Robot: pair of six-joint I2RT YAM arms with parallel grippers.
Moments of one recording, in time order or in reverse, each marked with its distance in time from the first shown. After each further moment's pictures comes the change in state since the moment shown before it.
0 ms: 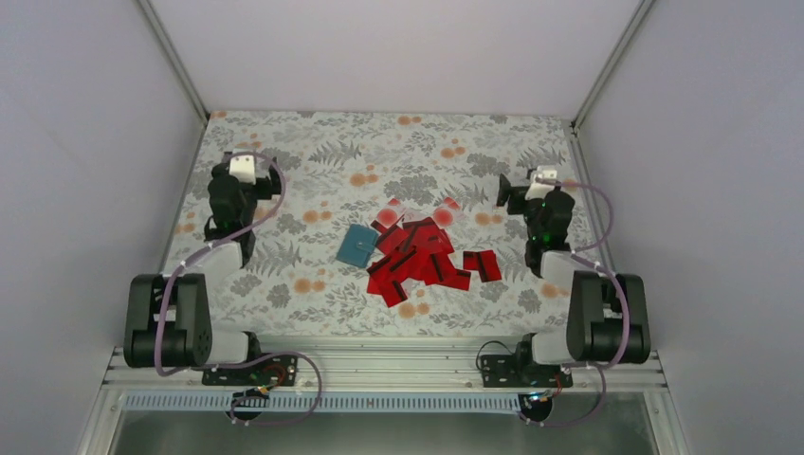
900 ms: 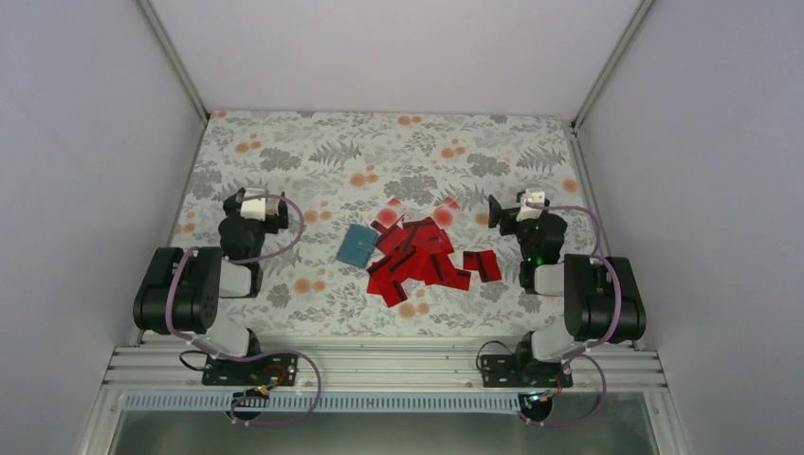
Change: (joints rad) left arm 0.000 0.166 -0.275 0.455 0.050 0.063; right arm 0.000 0.094 -0.150 0.264 -0.088 -0.019
